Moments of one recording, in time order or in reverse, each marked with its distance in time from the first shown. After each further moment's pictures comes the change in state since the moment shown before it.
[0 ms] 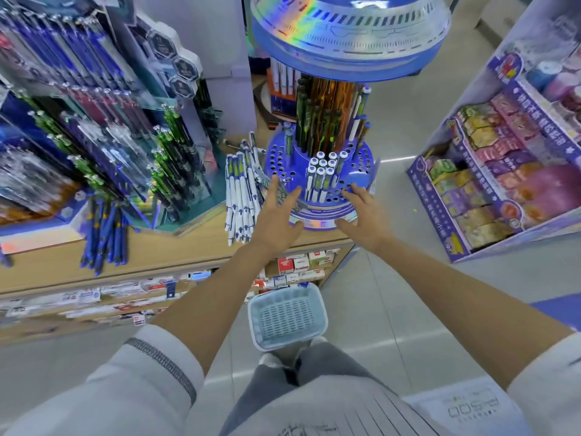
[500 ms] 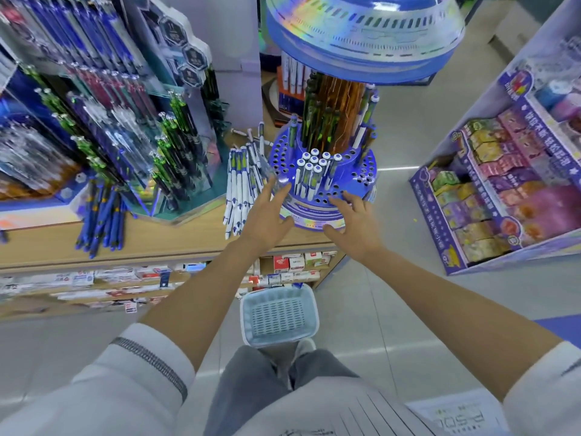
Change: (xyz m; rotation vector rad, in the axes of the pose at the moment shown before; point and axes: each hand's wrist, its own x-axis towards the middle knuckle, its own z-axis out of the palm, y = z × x) left_hand 0.000 -0.013 -0.001 -0.016 0.040 -0.030; right_hand -0.005 -0.013 0.011 -0.085 0.015 -0.053
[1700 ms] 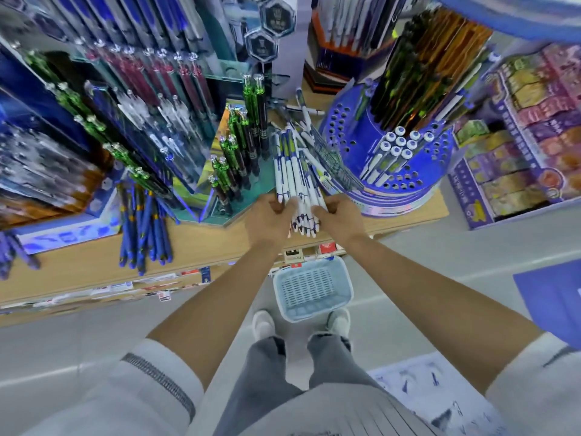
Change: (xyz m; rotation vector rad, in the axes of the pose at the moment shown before) left_hand 0.005 -0.099 -0.039 -0.226 0.133 -0.530; right_hand 0.049 -0.124 0.107 0.547 -0.079 0.487
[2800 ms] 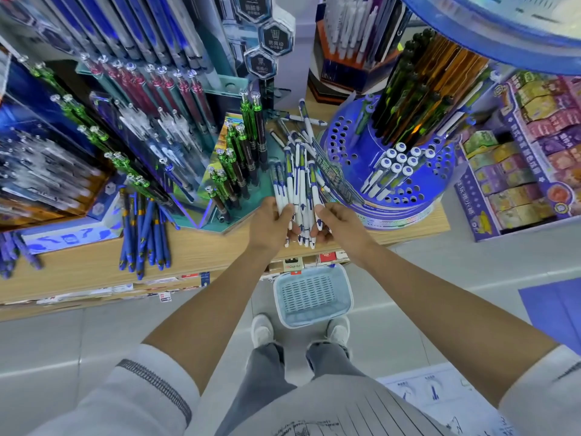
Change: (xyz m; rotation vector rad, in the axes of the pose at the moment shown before) left_hand -0.003 0.011 -0.005 -0.225 -0.181 0.013; right_hand -0.004 -0.008 -0.019 0.466 -0.322 0.047
